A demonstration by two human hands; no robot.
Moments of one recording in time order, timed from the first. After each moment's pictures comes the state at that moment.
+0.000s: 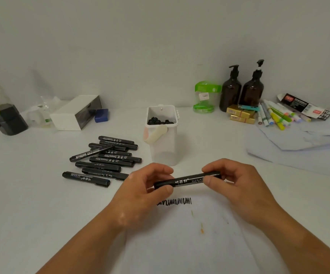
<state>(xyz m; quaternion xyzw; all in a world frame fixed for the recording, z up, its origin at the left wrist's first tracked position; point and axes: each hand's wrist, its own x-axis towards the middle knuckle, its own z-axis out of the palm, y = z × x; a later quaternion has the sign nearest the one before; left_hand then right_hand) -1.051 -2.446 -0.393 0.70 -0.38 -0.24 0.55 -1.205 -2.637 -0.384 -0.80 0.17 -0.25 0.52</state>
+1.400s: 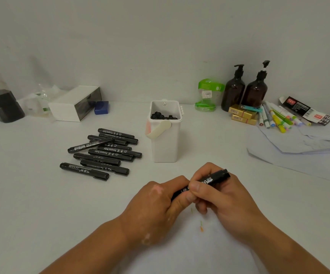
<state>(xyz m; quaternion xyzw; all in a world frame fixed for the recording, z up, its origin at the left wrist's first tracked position) -1.085 -2.455 -0.392 0.71 -0.57 -0.09 0.39 -1.197 -2.604 -0.386 -0.71 0.07 -0.17 0.68</state>
